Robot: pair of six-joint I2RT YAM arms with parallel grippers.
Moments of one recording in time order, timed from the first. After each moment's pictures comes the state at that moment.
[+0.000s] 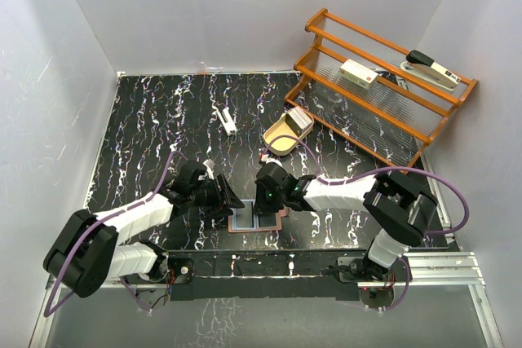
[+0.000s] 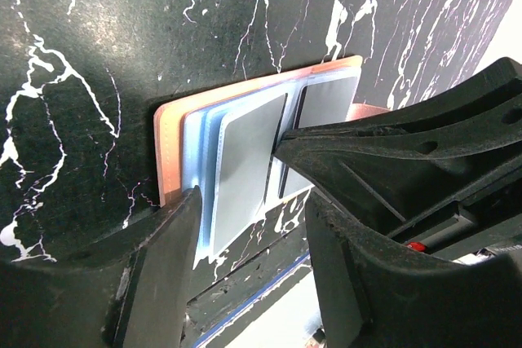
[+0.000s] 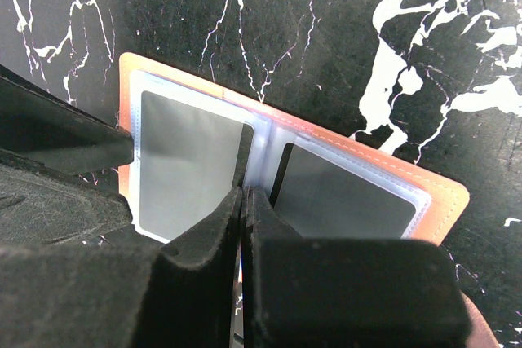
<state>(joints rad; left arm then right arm) -0.54 1.20 0.40 -0.08 0.41 -0.97 0.97 1.64 0.80 -0.07 -0.05 0.83</state>
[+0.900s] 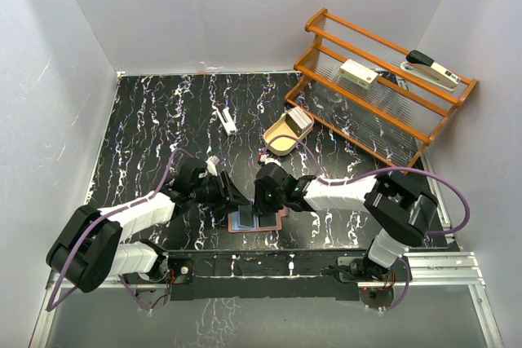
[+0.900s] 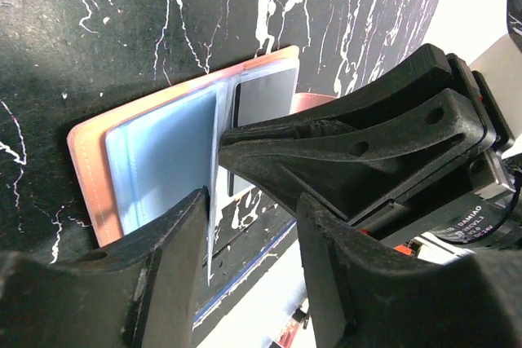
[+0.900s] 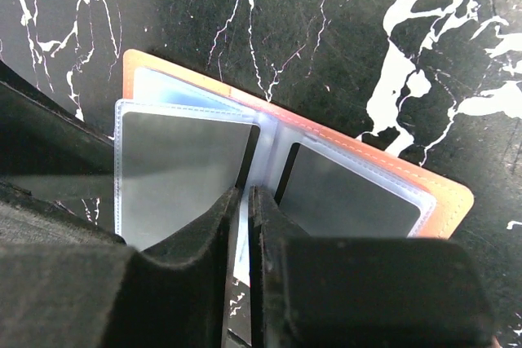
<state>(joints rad) -0.55 1.24 0.40 0.06 0.52 -1.02 0.98 1.63 0.80 -0.07 -0.04 0.81</state>
